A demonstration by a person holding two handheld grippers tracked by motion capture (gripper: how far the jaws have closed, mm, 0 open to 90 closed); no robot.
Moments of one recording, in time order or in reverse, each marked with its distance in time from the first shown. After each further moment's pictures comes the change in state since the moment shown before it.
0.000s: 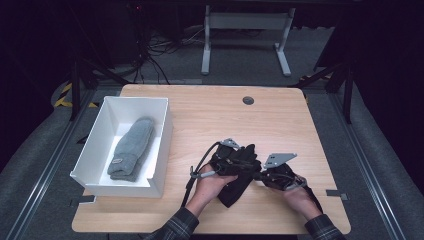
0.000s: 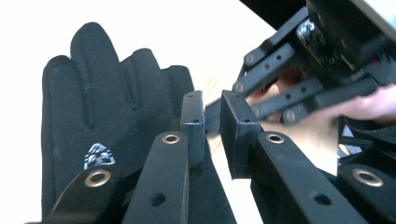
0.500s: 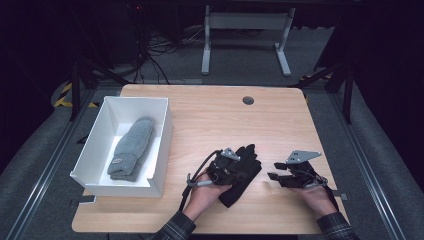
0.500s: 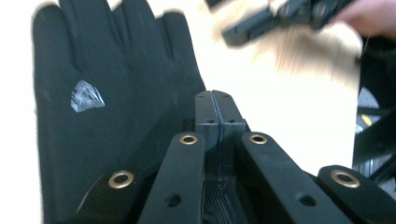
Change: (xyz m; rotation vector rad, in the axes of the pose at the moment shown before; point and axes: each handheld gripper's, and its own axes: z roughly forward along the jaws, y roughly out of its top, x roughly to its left) left arm -0.012 -0.027 0.004 0.126 0.064 0.058; right arm -0.031 -0.030 -0.031 -0.022 -0.110 0.100
